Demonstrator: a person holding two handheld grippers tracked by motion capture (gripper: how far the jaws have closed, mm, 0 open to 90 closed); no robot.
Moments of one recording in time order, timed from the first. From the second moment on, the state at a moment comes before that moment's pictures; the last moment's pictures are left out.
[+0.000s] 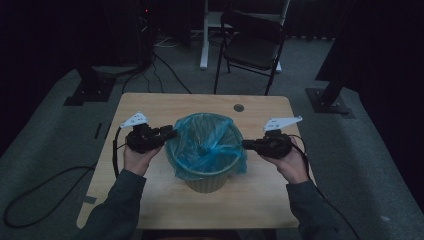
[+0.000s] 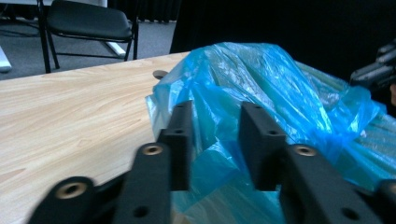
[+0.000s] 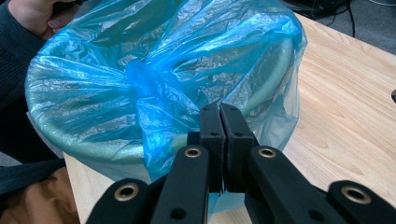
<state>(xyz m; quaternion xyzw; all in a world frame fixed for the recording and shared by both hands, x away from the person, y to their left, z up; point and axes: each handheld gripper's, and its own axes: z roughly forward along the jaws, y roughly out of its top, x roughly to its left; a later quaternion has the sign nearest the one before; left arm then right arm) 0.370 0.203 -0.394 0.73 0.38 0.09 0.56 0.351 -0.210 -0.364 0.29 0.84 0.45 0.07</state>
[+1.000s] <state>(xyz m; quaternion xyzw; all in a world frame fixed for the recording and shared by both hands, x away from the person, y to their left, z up) 0.398 0.206 -0.451 0.74 0.45 0.05 0.49 0.349 -0.216 -0.374 0.30 0.84 0.45 0.07</state>
